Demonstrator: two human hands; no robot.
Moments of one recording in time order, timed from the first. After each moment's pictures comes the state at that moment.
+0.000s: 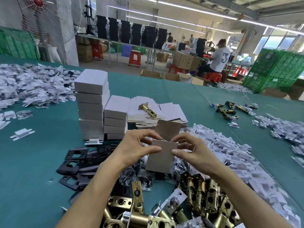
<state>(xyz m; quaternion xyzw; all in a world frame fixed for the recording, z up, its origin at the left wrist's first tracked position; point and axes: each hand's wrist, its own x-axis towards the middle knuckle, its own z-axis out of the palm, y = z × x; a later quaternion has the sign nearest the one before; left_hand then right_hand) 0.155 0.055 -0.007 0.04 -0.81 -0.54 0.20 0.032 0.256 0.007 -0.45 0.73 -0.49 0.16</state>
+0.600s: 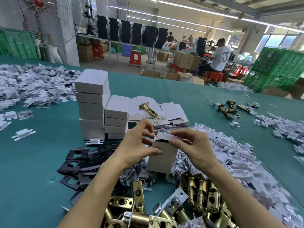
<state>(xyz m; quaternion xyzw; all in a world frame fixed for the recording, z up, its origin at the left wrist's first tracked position) 0.153 0.054 -0.010 0.04 -0.79 -0.56 0.22 0.047 0.239 0.018 -0.41 0.71 -0.57 0.07</state>
